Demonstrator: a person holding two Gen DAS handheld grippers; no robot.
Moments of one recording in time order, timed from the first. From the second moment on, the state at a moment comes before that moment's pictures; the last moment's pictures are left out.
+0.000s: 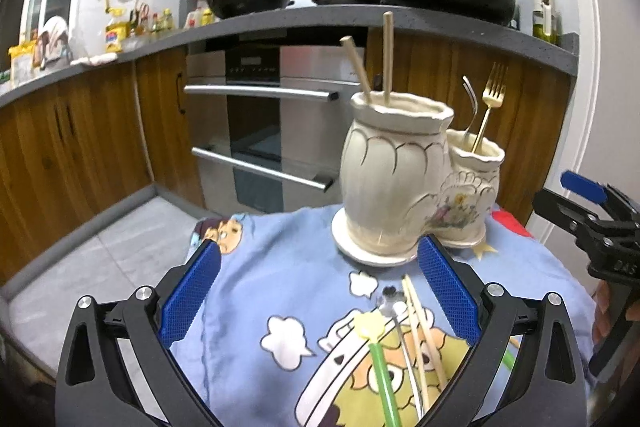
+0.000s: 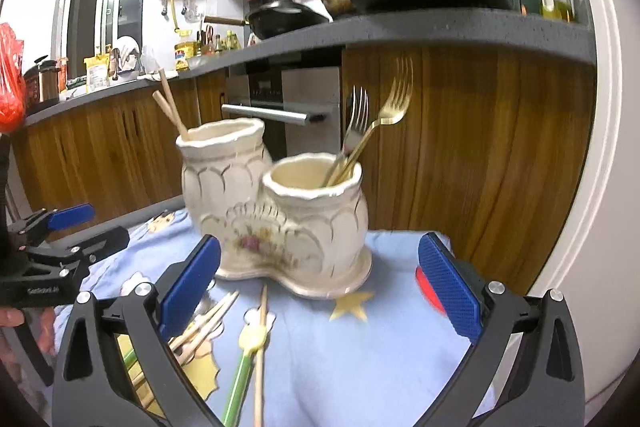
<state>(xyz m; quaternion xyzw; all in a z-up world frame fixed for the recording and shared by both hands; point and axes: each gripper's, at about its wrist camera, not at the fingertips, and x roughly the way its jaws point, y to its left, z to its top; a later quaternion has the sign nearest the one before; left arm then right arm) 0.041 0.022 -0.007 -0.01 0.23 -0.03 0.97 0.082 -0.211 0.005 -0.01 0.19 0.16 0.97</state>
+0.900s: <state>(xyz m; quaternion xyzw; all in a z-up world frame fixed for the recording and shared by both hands) 0.022 0.099 -0.018 -0.13 0.24 0.02 0.96 0.075 -0.057 -0.061 -0.10 0.42 0.24 0.87</state>
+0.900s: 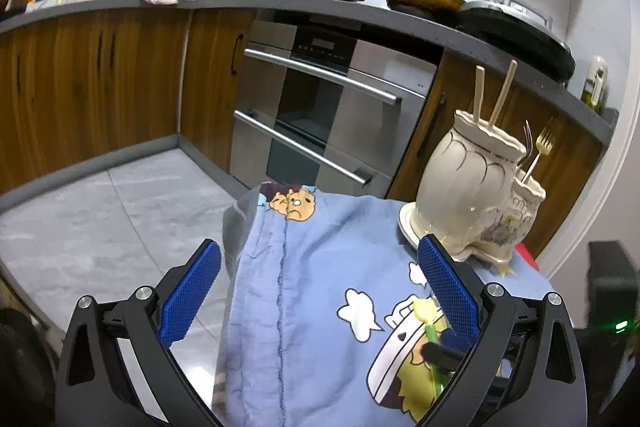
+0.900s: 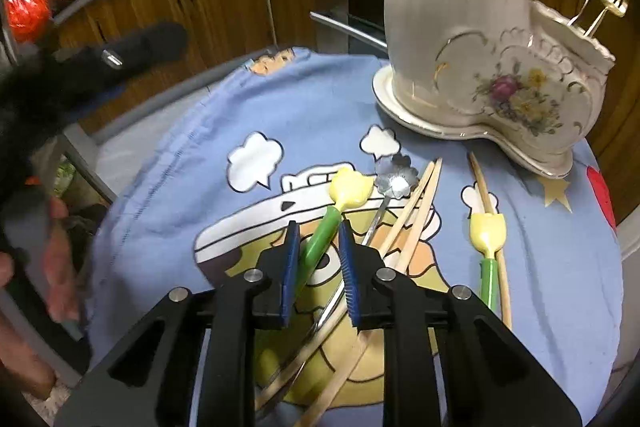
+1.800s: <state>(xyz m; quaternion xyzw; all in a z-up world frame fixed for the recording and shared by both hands) 0.028 0.077 -0.023 -0.11 0.26 -0.01 0.96 0.078 -0.158 0.002 0.09 0.32 0.27 0.90</state>
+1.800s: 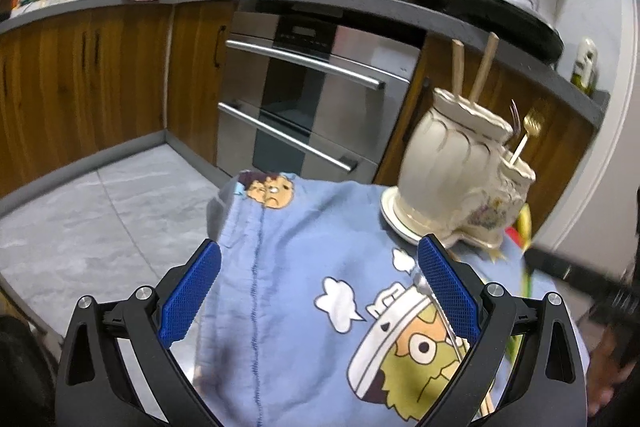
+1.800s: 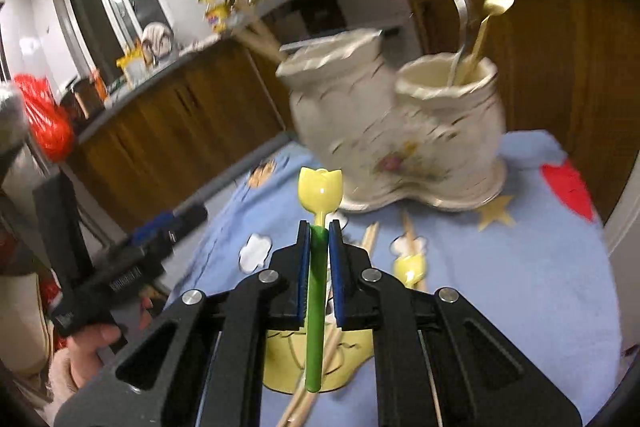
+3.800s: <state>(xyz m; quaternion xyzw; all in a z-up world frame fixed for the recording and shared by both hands) 0.049 -0.053 -0.043 0.03 0.37 -0.11 0.92 0.081 -0.230 0.003 0.07 0.25 0.28 0.92</state>
